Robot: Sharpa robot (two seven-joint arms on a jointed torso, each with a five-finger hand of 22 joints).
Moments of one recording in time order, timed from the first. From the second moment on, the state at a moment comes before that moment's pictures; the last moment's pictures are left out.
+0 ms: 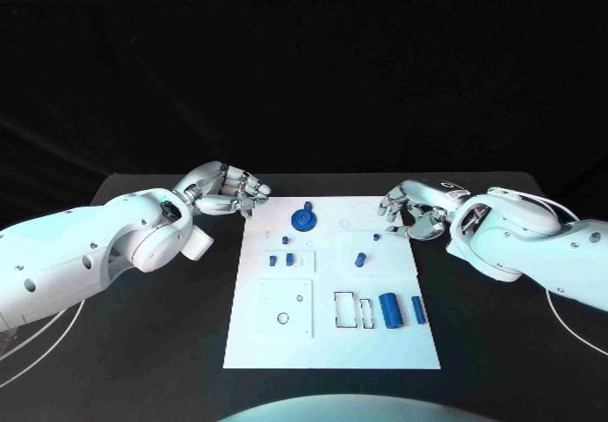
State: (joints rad) left arm 1.17 -0.91 0.01 1.51 -0.56 -0.18 0.18; left_hand 1.44 -0.21 0.53 0.09 0.26 0.87 0.20 0.31 0.17 0.96 0.14 0.42 0.08 0.99 0.06 1.16 0.34 0.17 0.86 0.16 0.95 0.59; right arm 1.27 -0.98 -0.17 1.62 -1.45 -0.33 -0.10; right_hand 1.43 -0.29 0.45 0.17 0.21 0.96 0.14 0.22 0.42 1.13 0.08 0.22 0.14 1.46 -0.01 1.36 1.30 0.14 1.34 0.09 0.83 1.06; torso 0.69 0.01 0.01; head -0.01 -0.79
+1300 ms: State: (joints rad) left arm 1.17 -0.94 0.01 1.54 -0.19 -0.19 0.35; left_hand 1.44 -0.20 0.52 0.08 0.26 0.89 0.19 0.32 0.18 0.97 0.13 0.44 0.08 0.99 0.06 1.14 0.32 0.17 0.86 0.16 0.94 0.59; right arm 1.21 -0.89 -0.17 1.56 -1.70 -0.27 -0.20; right_hand 1.43 -0.27 0.52 0.16 0.20 1.04 0.14 0.20 0.42 1.20 0.07 0.19 0.11 1.47 0.00 1.42 1.31 0.13 1.35 0.09 0.97 1.17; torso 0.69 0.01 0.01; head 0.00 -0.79
